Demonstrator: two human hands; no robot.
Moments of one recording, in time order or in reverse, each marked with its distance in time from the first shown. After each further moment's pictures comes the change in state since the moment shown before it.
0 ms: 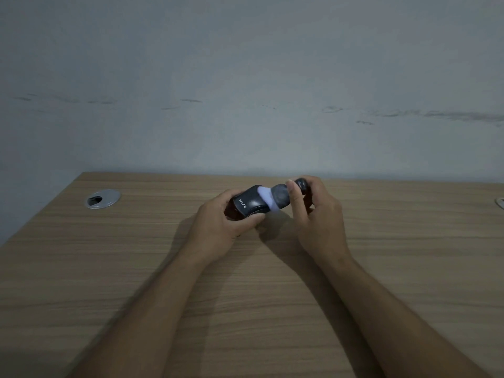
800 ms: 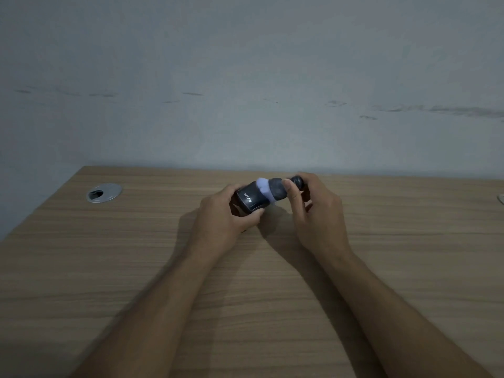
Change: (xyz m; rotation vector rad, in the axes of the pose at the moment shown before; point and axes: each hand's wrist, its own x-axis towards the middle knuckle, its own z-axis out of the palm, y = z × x) left_hand -0.002 0.005 0.007 0.190 0.144 0.034; right_hand -0.003 -0.005 -0.001 -0.094 -0.013 -0.085
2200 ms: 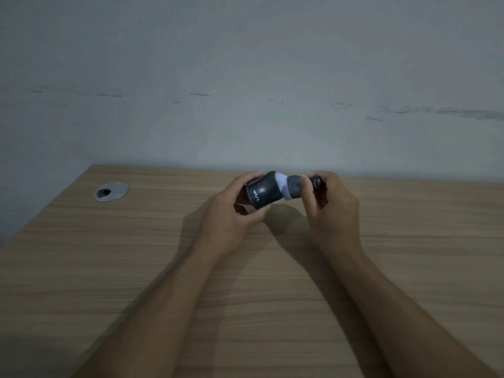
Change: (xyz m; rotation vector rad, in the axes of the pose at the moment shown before) left_hand -0.001 0.007 -0.004 -0.175 -0.039 0.131; right_hand 0.005 0.006 -0.006 -0.018 0.108 0.028
